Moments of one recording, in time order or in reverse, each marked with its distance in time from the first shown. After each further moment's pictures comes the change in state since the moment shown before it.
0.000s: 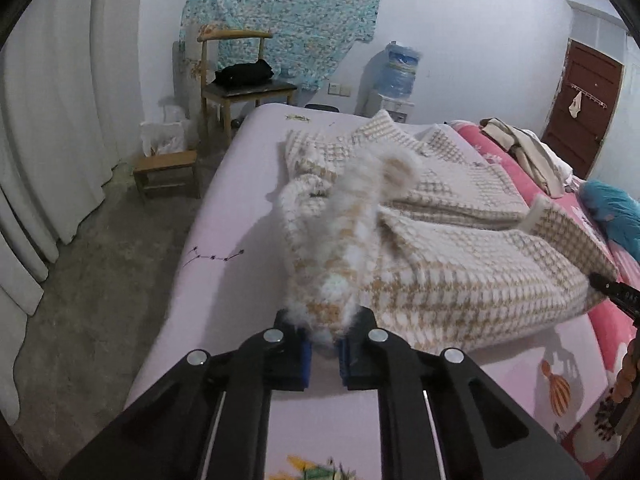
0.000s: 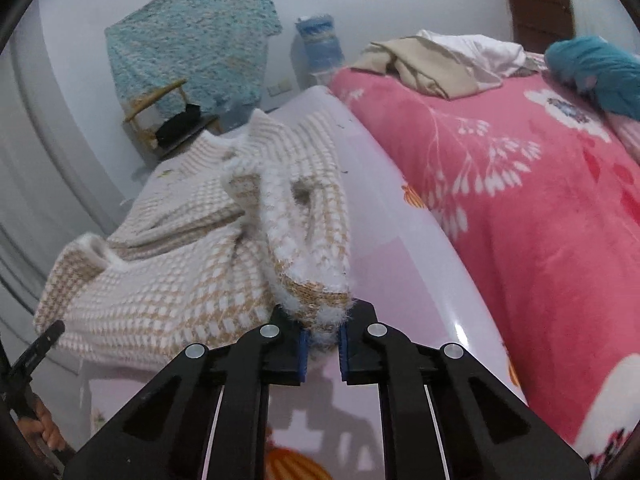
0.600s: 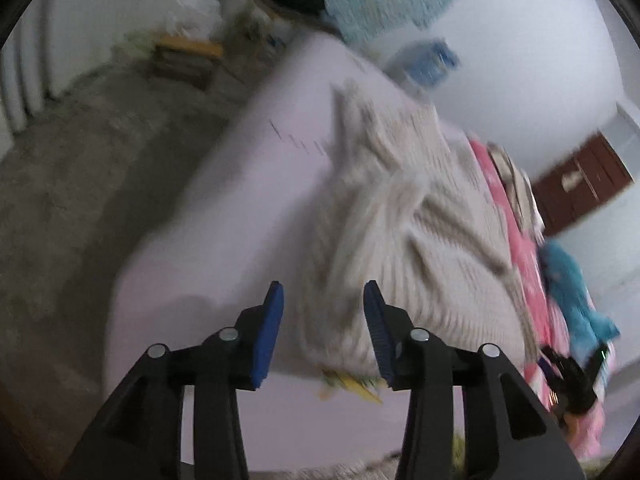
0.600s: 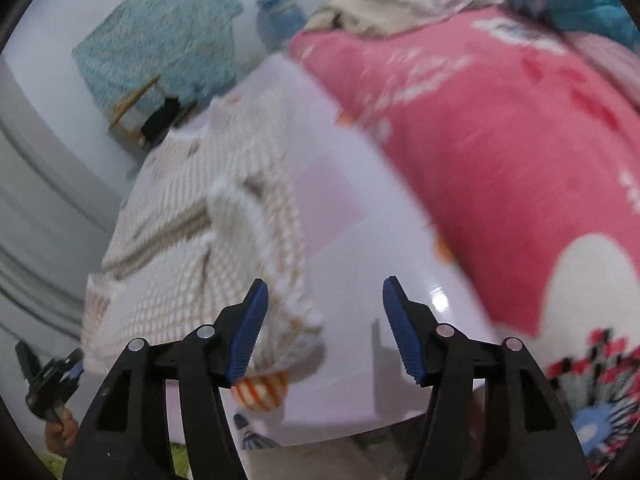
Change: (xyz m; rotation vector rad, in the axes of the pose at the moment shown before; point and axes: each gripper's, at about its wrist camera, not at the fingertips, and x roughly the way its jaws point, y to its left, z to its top) left arm -0.028 0.116 -0.053 -0.391 0.163 -0.172; right arm -0.035 -0.063 -0.038 0.175 0.119 -0.012
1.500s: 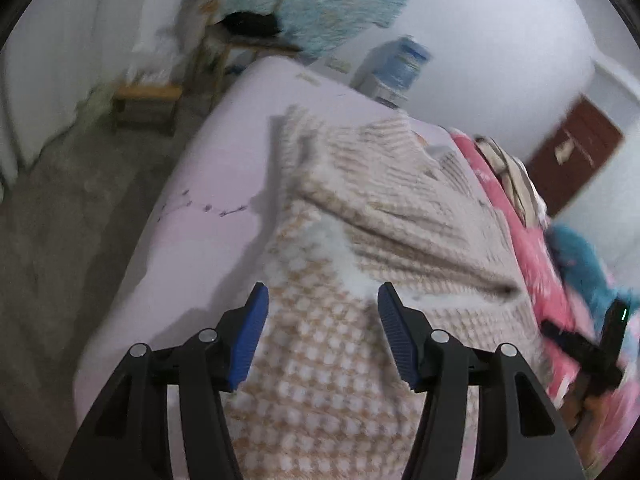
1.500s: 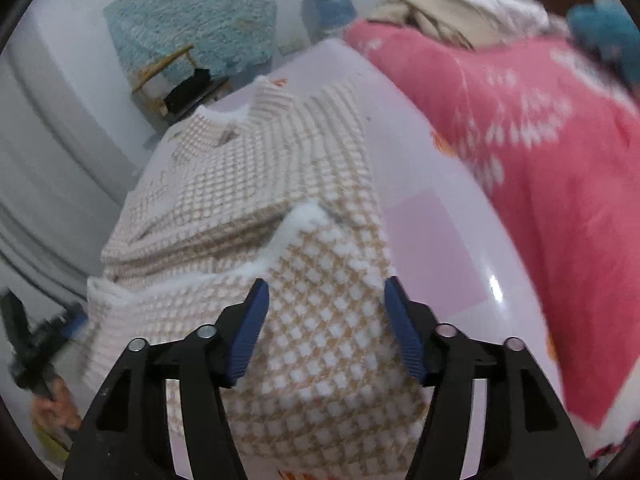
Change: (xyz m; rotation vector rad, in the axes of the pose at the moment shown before) left arm 0.056 -0.069 0.033 0.221 -0.022 -0.029; right arm 0.067 0.093 0.028 -0.204 0.046 0.060
